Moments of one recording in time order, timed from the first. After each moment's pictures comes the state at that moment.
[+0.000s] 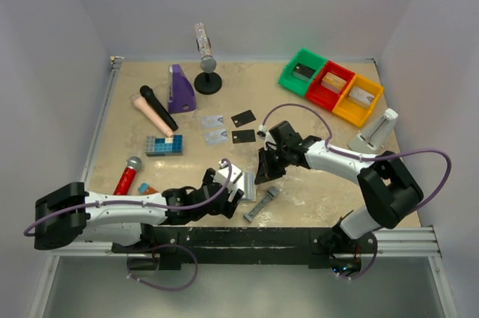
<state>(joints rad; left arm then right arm) -1.26 1.16 0.43 -0.02 -0.45 -0.42 0.65 1.52 0.83 -0.37 -0.44 0.49</state>
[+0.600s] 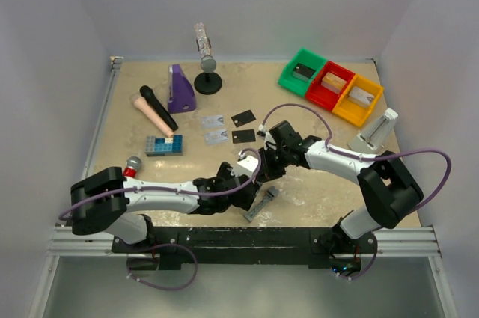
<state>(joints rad) -1.26 1.45 0.71 -0.14 -0.52 -0.54 0.65 1.52 0.83 -0.37 -0.44 0.50</state>
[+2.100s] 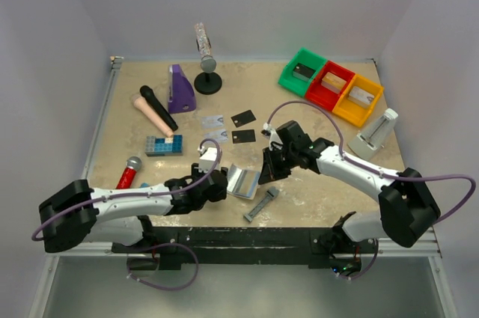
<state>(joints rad) -1.12 1.23 0.50 -0.18 -0.59 -0.77 0.65 1.36 0.81 -0.45 -0.44 0.47</state>
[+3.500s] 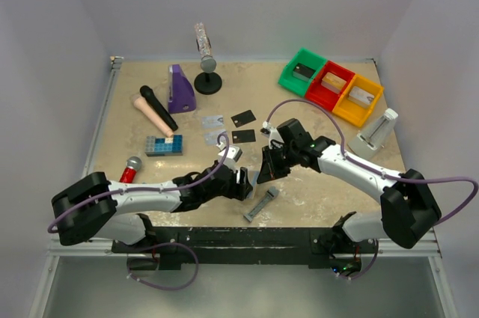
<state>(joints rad) -1.08 1.32 0.49 0.22 -0.22 -0.67 0.65 1.35 0.83 -0.47 -0.49 0.45</state>
